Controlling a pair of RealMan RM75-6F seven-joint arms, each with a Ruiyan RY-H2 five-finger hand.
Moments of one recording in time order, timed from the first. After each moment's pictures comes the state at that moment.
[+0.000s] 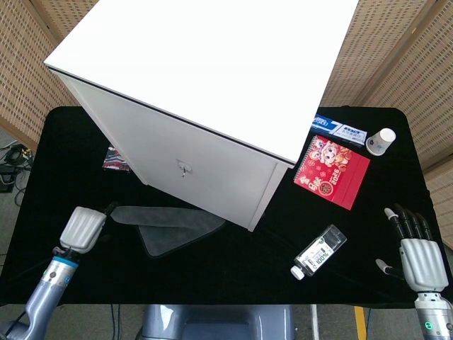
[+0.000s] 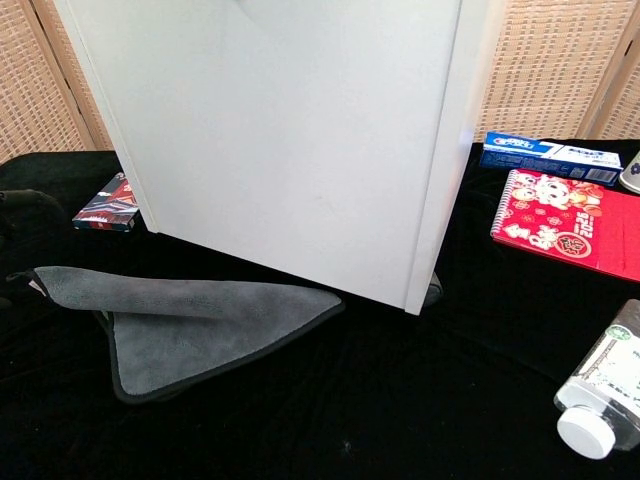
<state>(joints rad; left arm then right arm) -0.33 -1.41 -0.08 -1.45 1.50 1.18 0.40 0.06 -1.12 0.05 -1.67 -1.48 1.47 -0.09</state>
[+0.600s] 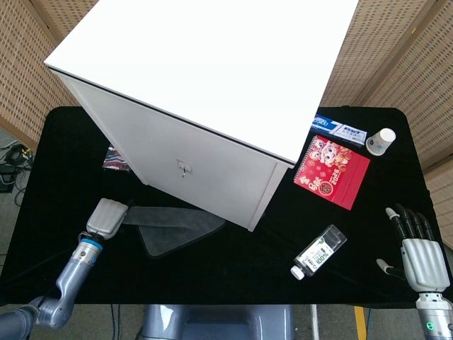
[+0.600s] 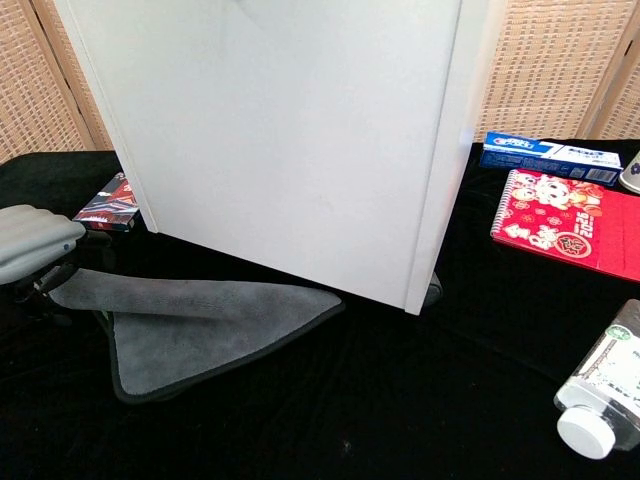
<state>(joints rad) -0.47 -1.57 -0.10 -1.27 1.33 0.99 0.50 0.05 -1.12 0.05 -1.68 -1.48 1.47 -0.08</state>
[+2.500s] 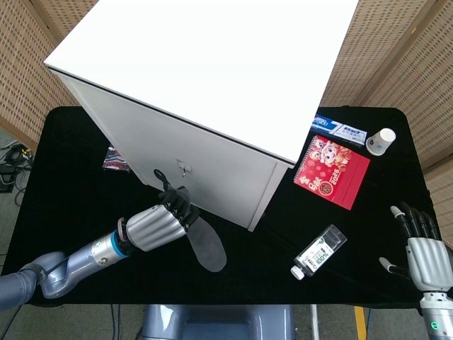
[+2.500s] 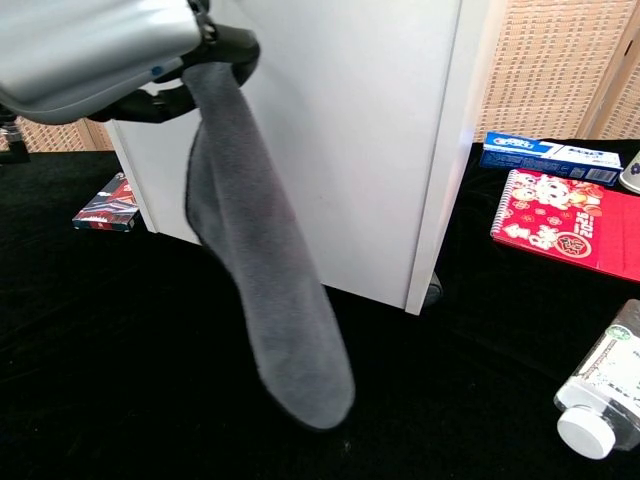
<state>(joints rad) -0.76 -1.40 -0.11 -1.44 2.05 1.37 0.71 0.05 -1.10 0.06 -1.68 -1.48 1.48 -0.02</state>
